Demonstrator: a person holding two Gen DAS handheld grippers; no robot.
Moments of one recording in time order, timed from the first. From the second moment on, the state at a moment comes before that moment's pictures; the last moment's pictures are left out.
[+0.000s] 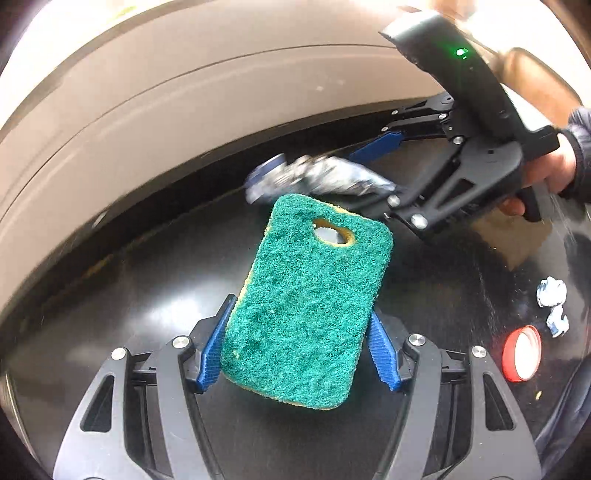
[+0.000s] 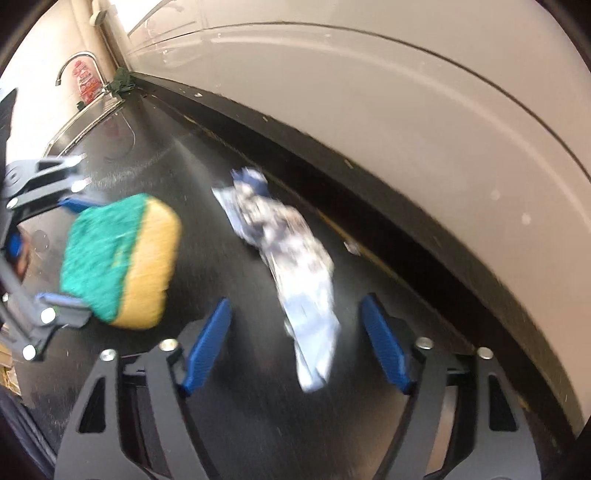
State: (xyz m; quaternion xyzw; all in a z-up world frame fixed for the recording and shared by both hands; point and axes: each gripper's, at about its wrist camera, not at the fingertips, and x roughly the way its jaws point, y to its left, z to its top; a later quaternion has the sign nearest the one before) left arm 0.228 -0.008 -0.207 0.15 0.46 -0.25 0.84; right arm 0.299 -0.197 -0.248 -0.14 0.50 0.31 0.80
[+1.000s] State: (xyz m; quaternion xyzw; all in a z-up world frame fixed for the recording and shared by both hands) left arm -0.010 0.099 -0.157 -0.02 0.47 0.01 0.88; right arm 0.040 -0.094 -0.149 -0.10 0.53 0.32 0.78
